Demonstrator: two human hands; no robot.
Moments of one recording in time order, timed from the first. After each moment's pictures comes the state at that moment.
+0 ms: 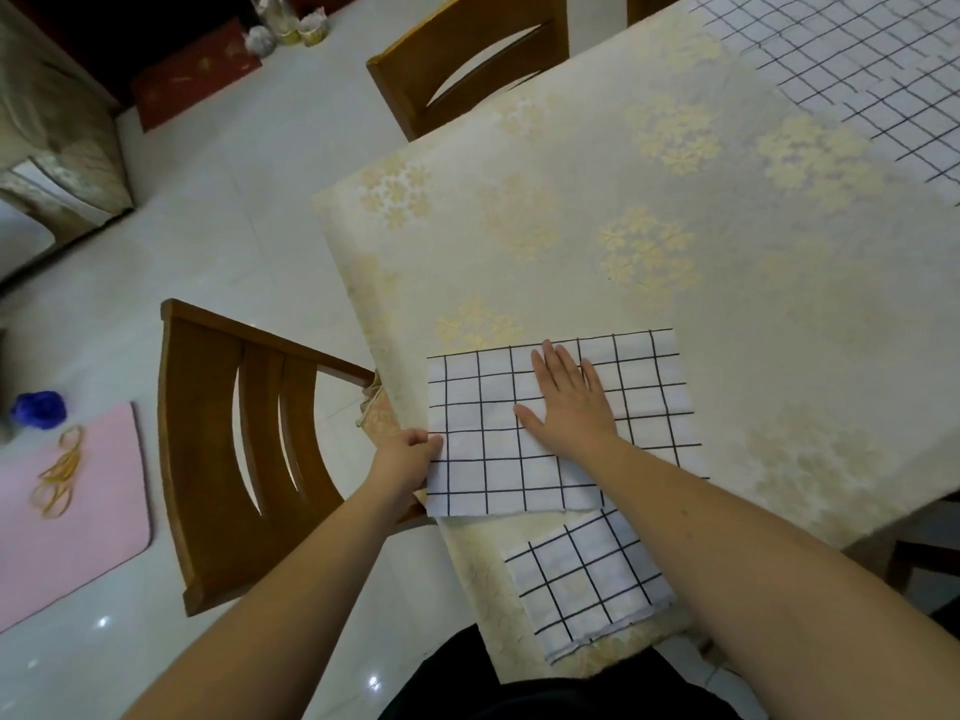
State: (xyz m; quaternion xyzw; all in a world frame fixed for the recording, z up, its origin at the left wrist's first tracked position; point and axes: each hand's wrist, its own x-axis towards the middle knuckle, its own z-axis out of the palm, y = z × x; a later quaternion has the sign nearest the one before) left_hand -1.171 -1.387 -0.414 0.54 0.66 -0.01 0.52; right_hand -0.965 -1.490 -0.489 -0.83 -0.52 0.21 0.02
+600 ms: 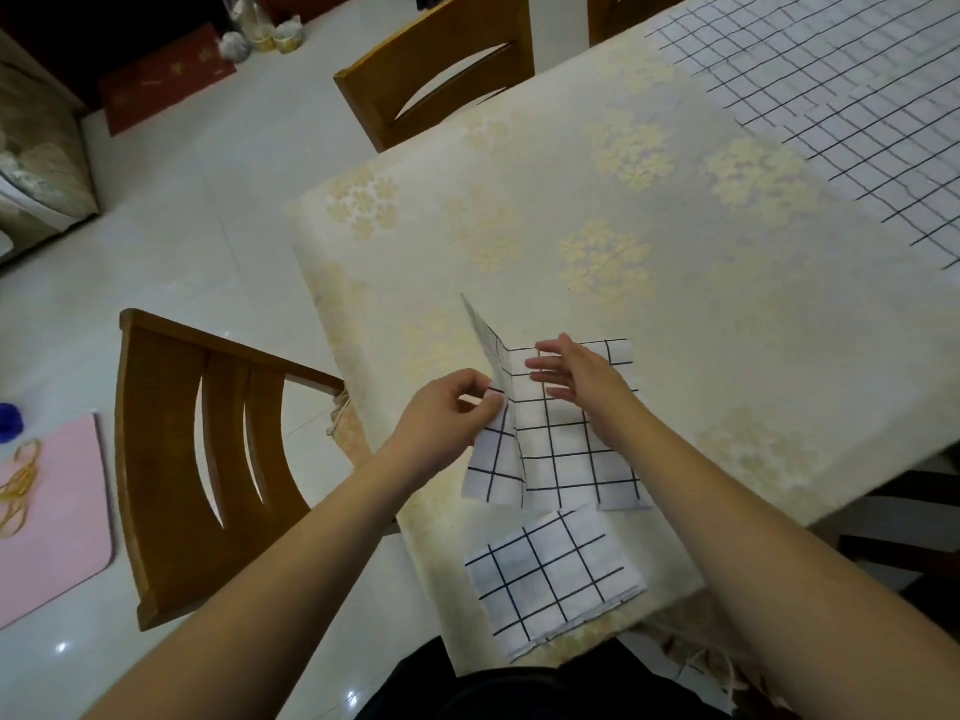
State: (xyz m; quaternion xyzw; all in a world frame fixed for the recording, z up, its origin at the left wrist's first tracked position) left_hand -1.080 -1.431 -0.321 0.75 0.42 0.00 0.51; right_hand -0.912 -1.520 -0.392 -0.67 -0.12 0.51 0.53
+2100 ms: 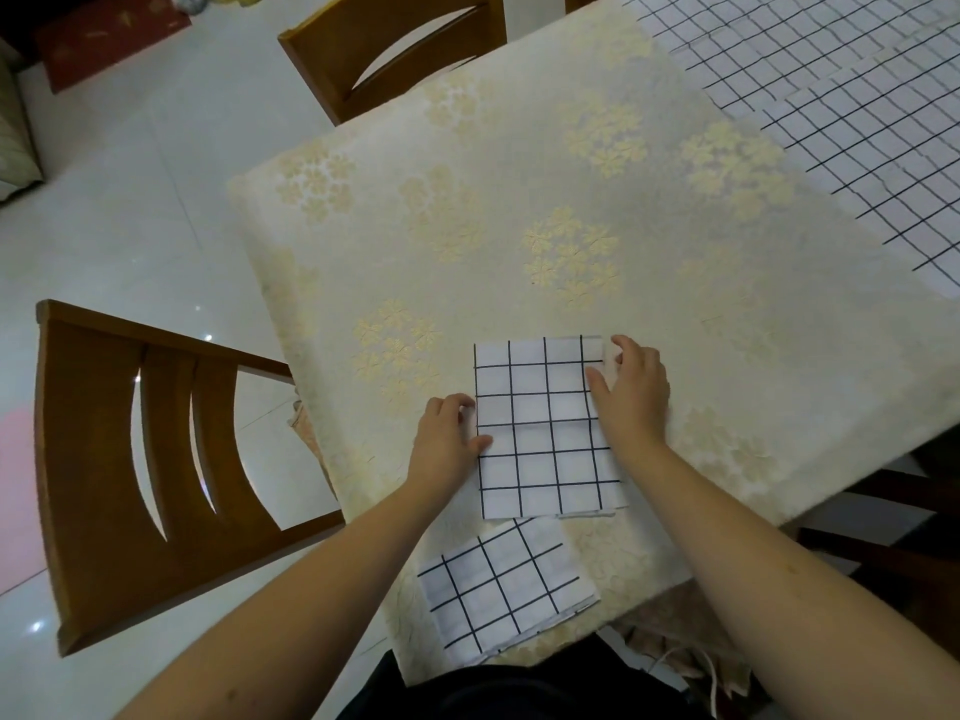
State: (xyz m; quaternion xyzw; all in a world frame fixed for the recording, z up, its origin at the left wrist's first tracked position) left_hand -1.053 -1.453 -0.460 0.80 0.47 -0.02 0.37; right_hand -0.856 -1.576 -0.466 -0.92 -0.23 0.14 0.29
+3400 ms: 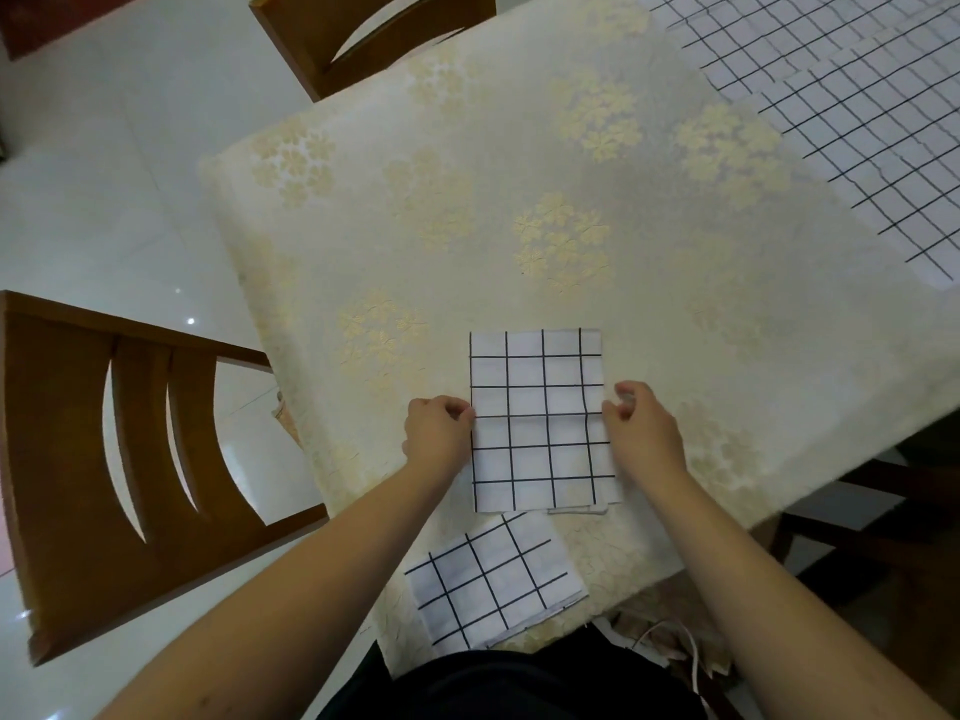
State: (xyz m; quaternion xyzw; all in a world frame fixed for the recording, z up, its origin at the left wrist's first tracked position) left_hand -1.028 -1.455 -0.455 0.68 0.61 -0.03 0.41; right_hand -0.866 -1.621 -0.448 -0.90 -0.14 0.30 0.28
